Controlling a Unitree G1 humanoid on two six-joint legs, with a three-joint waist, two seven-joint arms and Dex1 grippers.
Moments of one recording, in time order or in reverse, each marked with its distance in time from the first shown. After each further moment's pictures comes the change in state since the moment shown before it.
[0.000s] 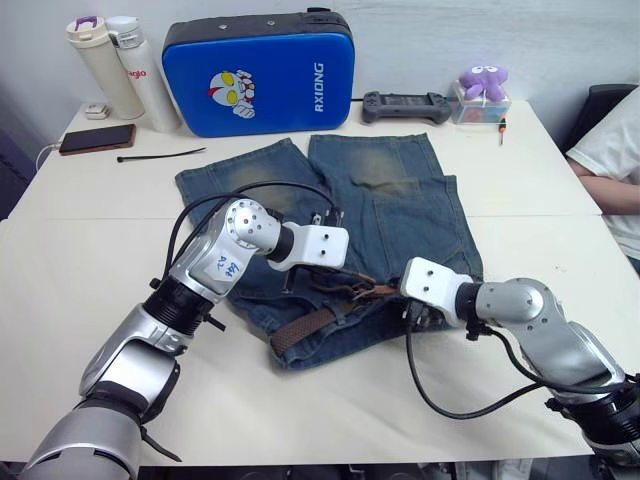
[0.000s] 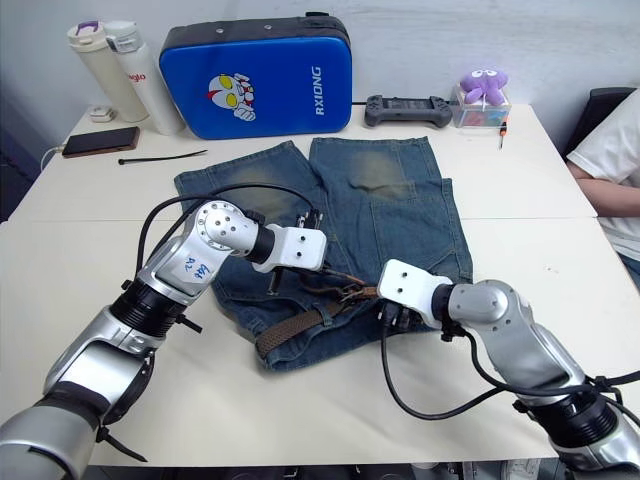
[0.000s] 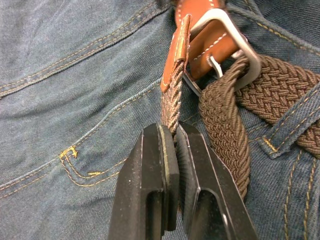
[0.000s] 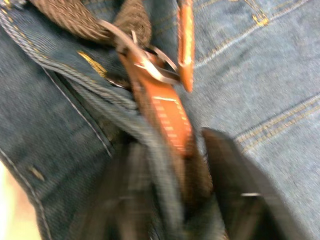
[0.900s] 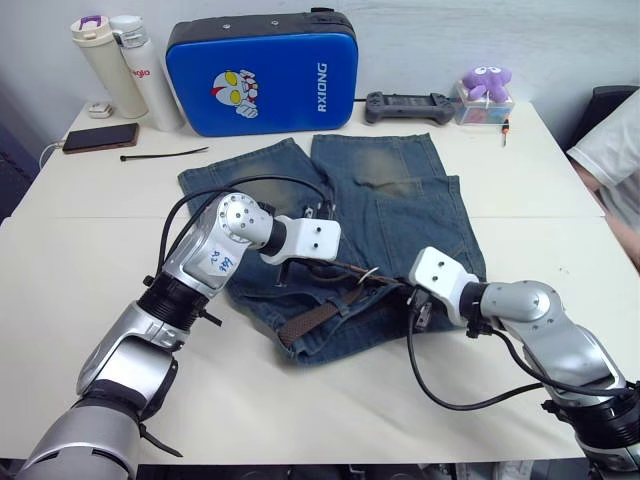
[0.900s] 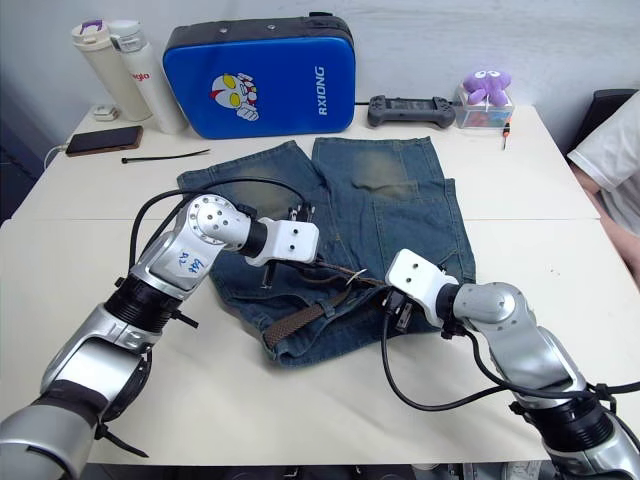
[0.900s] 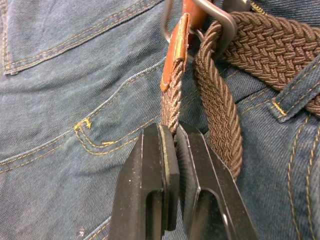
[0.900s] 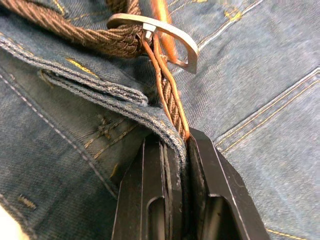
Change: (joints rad) left arm -0.011 0.000 0.024 0.036 0.036 -0.022 -0.014; right arm 0.018 0.048 -0.077 -0.010 0.055 0.088 -0.048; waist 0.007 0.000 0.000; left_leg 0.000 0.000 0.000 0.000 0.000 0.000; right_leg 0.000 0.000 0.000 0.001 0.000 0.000
